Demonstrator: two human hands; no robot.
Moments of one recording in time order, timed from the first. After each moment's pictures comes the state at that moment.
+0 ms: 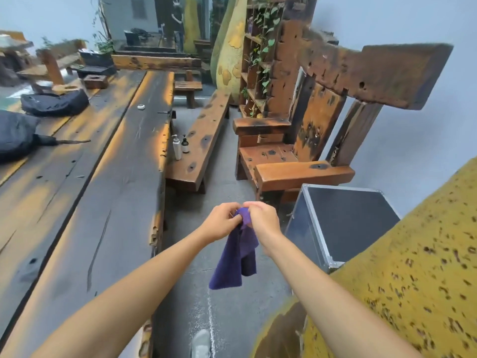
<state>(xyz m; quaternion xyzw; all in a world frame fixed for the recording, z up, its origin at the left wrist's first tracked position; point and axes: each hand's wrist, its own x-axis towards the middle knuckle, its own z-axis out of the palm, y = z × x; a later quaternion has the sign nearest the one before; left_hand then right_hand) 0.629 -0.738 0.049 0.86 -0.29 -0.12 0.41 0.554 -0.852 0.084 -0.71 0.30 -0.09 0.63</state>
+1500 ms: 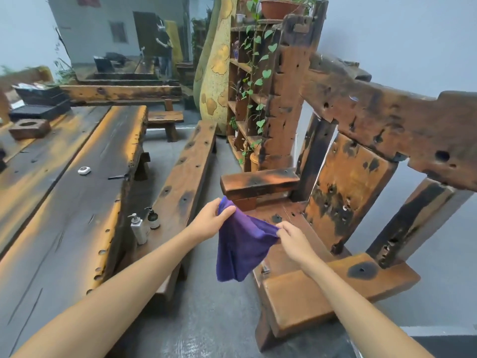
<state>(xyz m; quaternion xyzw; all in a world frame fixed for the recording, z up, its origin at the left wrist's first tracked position) 1.291 -0.957 0.083 0.83 -0.26 -0.09 0.49 1.153 -1.171 0.063 -0.86 0.19 -0.09 0.46</state>
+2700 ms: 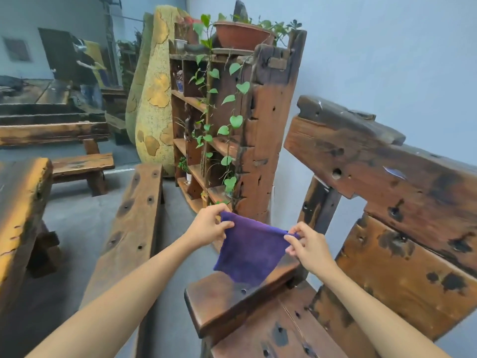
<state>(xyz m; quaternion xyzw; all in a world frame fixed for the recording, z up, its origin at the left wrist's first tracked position) 1.871 -1.221 0.148 0.78 -0.44 -0.08 0.44 1.653 -1.412 0.134 -0.87 0.28 -0.23 0.33</state>
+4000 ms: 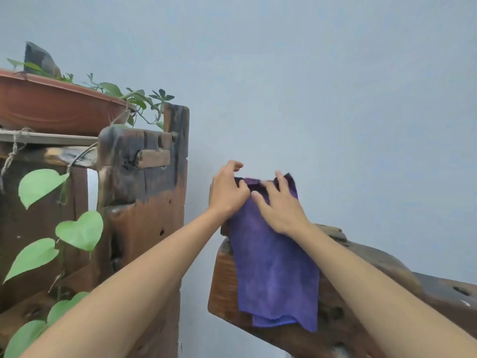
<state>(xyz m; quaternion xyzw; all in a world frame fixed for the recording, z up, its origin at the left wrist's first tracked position) 2.124 -1.820 0.432 0.54 -0.62 -0.01 0.57 1.970 -1.822 0.421 -0.79 0.49 -0.36 -0.01</state>
